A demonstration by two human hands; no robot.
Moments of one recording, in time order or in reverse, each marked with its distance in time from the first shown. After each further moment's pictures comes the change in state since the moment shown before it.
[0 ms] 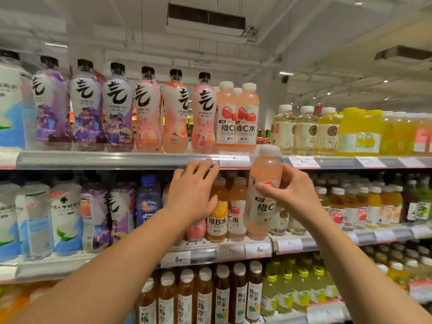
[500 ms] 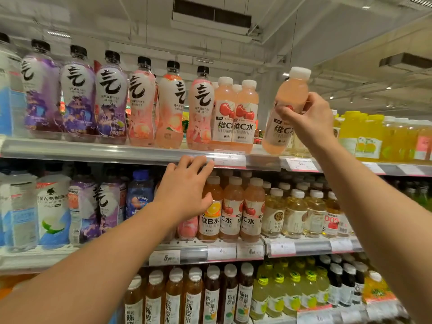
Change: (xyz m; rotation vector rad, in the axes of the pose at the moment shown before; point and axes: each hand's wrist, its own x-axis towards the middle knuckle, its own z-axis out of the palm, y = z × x) left_hand 0.007 0.000 0.000 0.051 0.013 0.000; right_hand 0.141 -0.032 -0.061 -0.186 0.392 -0.131
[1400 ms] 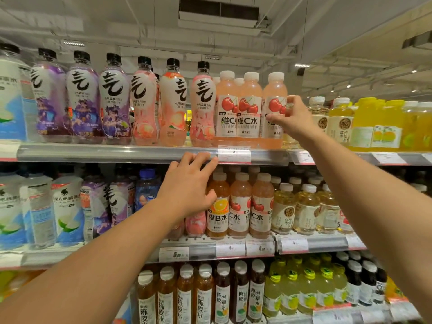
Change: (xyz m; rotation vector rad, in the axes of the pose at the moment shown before) left_hand 0.001 0.001 -0.002 0.010 -0.026 -0.008; right_hand 0.021 0.037 0.041 0.126 -0.330 0.201
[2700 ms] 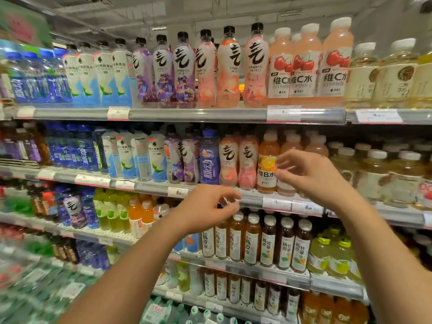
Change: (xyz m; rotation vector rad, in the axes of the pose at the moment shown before) left_hand -0.168 0.043 -0.058 -0.627 -0.370 -0.270; right_hand -0.234 0.010 0.035 -0.105 -0.485 -0.262
